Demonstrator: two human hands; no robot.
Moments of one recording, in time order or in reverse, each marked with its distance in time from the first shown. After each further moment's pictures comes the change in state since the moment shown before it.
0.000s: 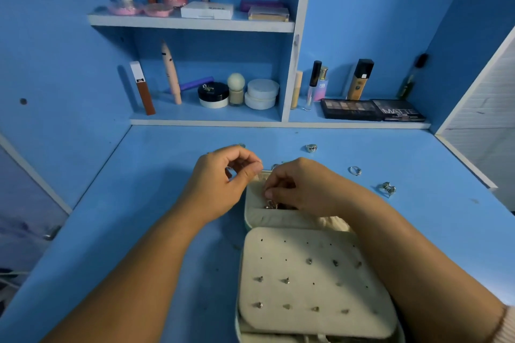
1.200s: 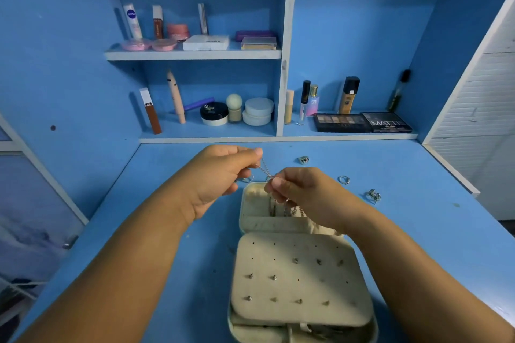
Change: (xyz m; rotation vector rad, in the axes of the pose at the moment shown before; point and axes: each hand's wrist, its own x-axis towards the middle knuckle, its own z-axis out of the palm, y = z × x) left_hand 0.015 0.087 -0.025 -0.297 -0.178 -0.621; right_hand -0.031 0.004 -0.007 0.555 0.085 -0.018
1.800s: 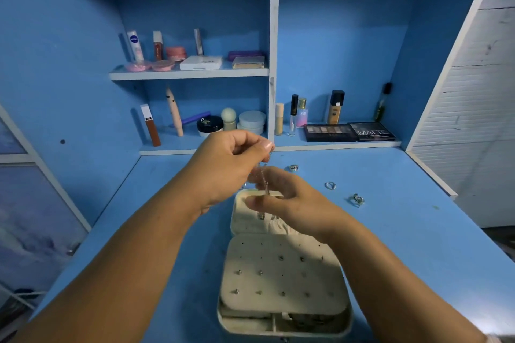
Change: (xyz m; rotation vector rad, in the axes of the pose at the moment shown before) left_hand -0.030 0.036 0.021 0.147 0.066 0.357; right_hand -0.020 -0.018 0.011 0.166 -0.017 -0.091
